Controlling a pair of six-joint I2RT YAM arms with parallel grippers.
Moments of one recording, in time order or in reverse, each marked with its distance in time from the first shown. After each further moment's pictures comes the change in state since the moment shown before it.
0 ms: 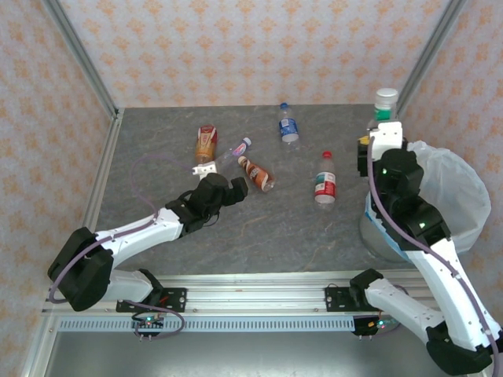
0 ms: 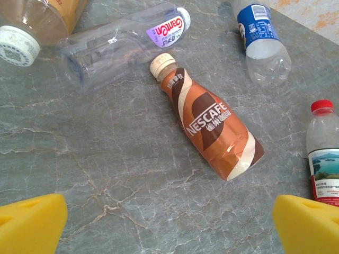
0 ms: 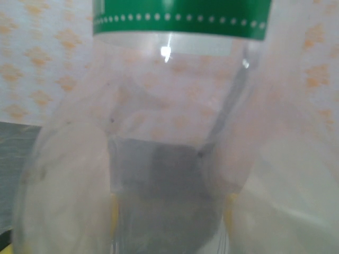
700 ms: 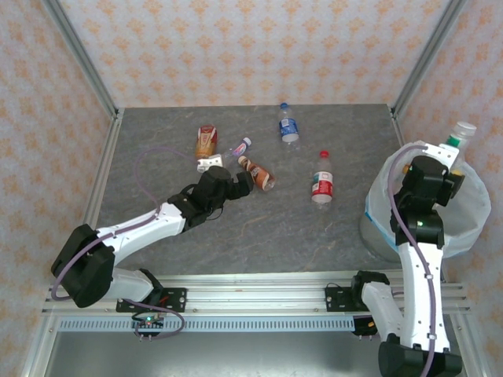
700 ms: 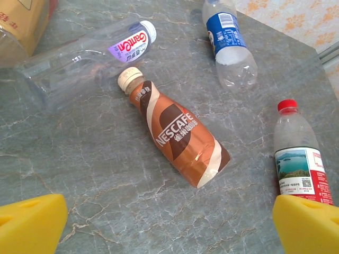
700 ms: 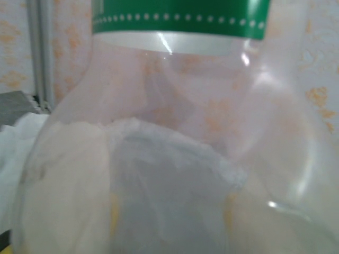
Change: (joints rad) left arm 0.002 0.031 0.079 0.003 0.049 0.045; right arm -0.600 -0.054 -0.248 0.093 0.076 0.043
